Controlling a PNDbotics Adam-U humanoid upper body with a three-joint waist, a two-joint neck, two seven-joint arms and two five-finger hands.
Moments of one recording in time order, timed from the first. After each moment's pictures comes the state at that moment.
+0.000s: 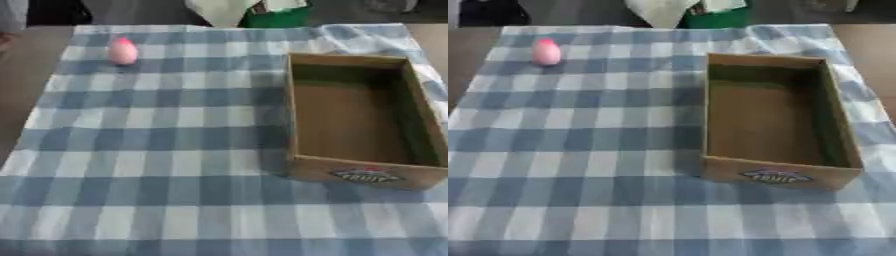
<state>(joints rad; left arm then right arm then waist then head) -0.61 0.90 0.03 -1.61 -0.45 0.06 0.21 0.14 -0.83 -0.20 -1.99 0.24 -0.31 -0.36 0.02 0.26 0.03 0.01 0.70</state>
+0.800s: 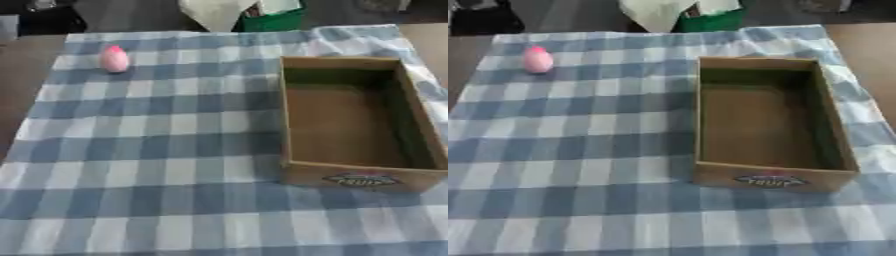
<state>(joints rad) -1.05 0.64 -0.04 -0.97 -0.98 -0.08 -0.10 0.10 -0.83 -0.18 -1.99 0.24 -0.32 -0.34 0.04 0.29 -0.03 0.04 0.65</state>
